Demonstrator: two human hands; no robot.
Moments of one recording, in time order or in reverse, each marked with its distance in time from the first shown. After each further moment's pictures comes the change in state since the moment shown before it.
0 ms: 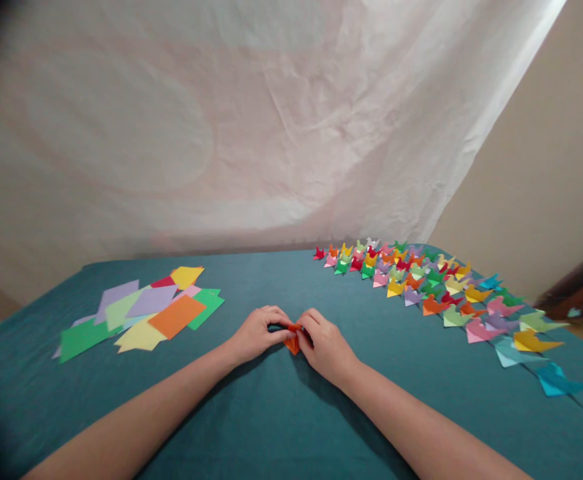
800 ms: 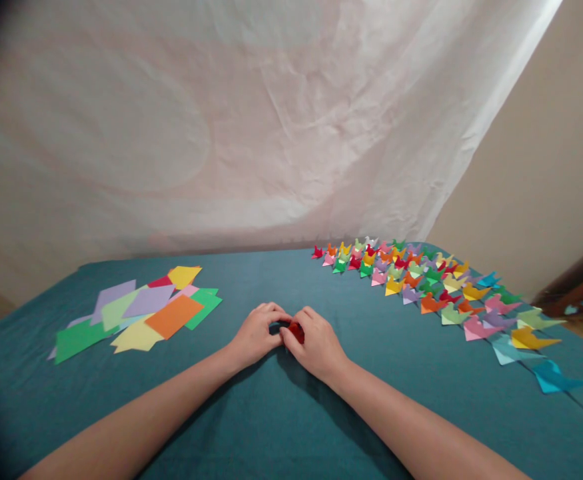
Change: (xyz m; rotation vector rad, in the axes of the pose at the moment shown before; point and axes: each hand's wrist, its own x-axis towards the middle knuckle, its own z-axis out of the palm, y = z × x) left_hand -0.002 0.007 0.008 0.198 0.069 -0.046; right_hand 0.009 -0.010 0.009 -0.080 0.056 0.131
